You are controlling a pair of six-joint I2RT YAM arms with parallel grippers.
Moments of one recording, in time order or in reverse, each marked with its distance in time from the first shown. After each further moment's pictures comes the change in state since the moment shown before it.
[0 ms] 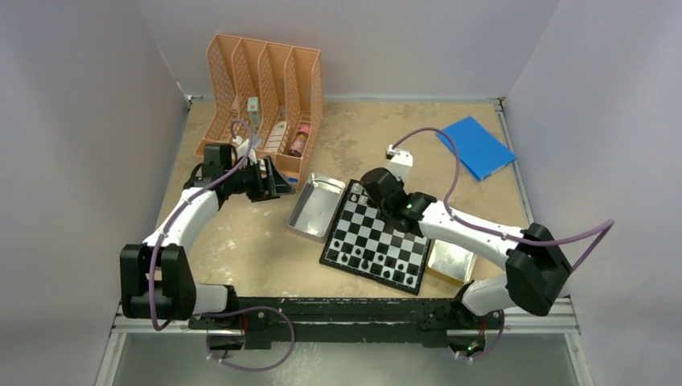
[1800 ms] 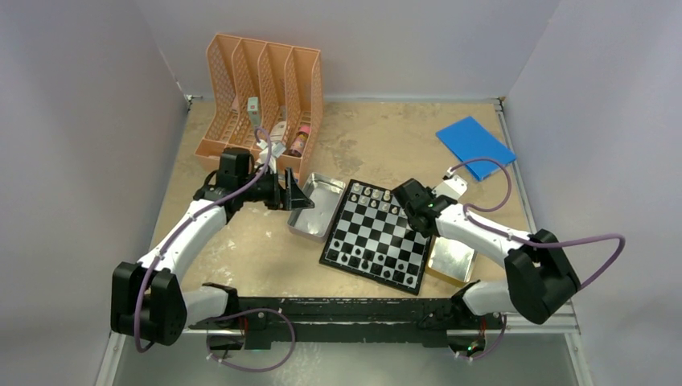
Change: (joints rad) left arm -0.184 -0.127 -0.055 0.048 0.091 -0.004; right arm -0.245 -0.077 -0.206 -0.321 0.175 0.463
